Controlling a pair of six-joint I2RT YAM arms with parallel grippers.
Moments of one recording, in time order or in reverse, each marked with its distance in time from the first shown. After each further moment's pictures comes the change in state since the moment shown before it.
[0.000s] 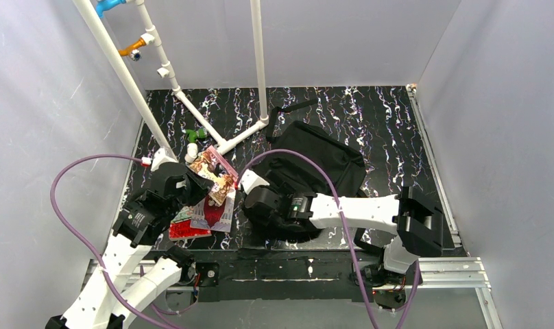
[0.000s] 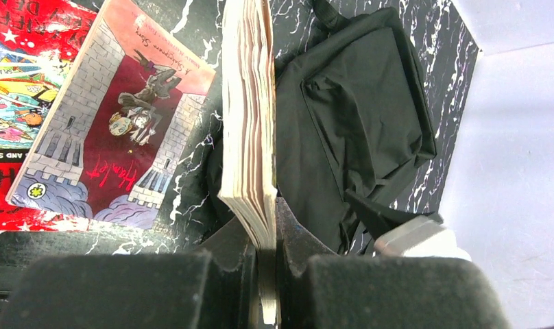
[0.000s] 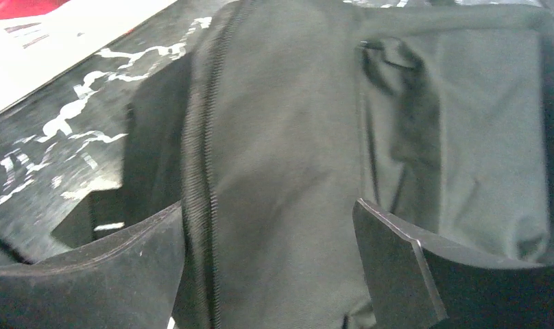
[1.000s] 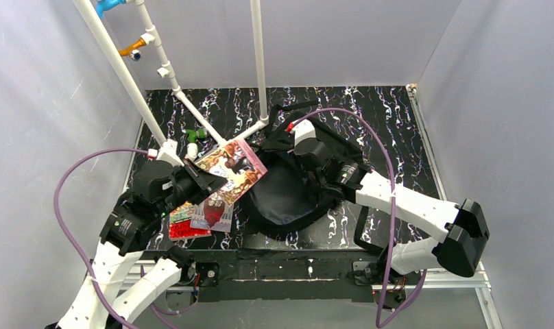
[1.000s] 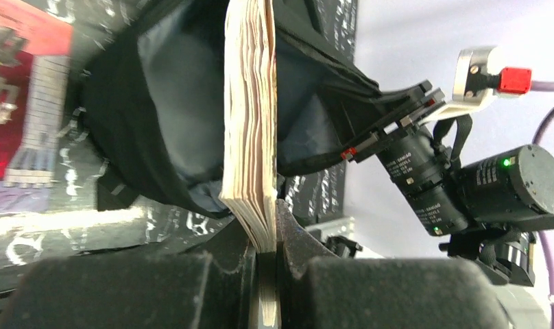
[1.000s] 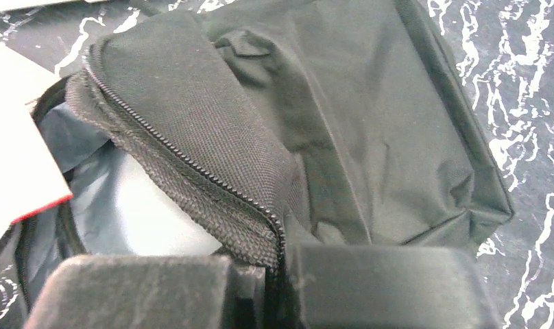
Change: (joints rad) left arm 0.000 -0.024 0.118 0.025 0.295 0.015; right arm -0.345 -0.256 -0.014 -0.018 -0.045 0.117
